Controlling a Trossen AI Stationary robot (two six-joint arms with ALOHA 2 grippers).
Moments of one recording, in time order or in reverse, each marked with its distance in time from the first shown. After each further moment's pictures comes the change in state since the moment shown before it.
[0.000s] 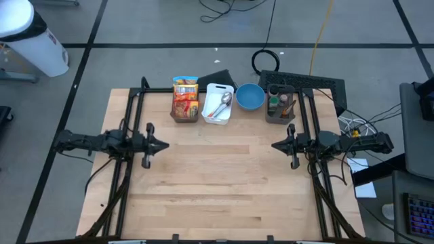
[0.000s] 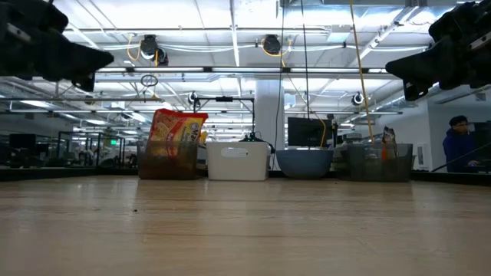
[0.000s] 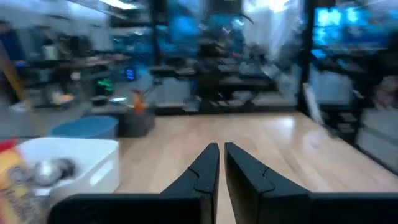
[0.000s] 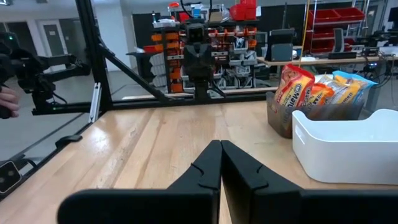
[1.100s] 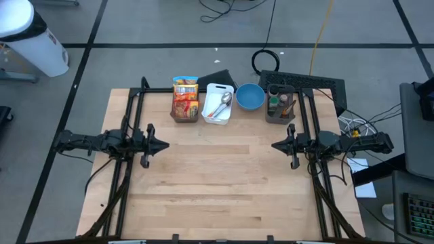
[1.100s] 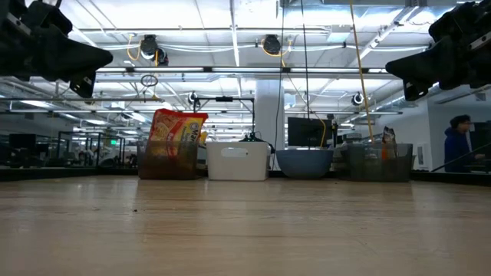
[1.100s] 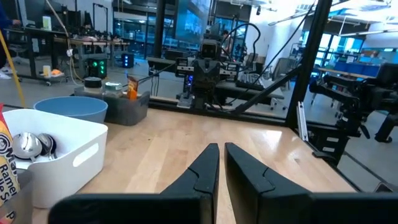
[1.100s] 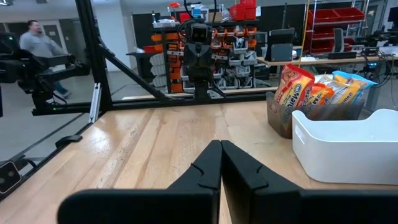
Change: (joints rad) left arm 0.000 0.000 0.001 0.003 0.012 -0.163; right arm 0.000 0.000 0.000 0.001 0.001 0.001
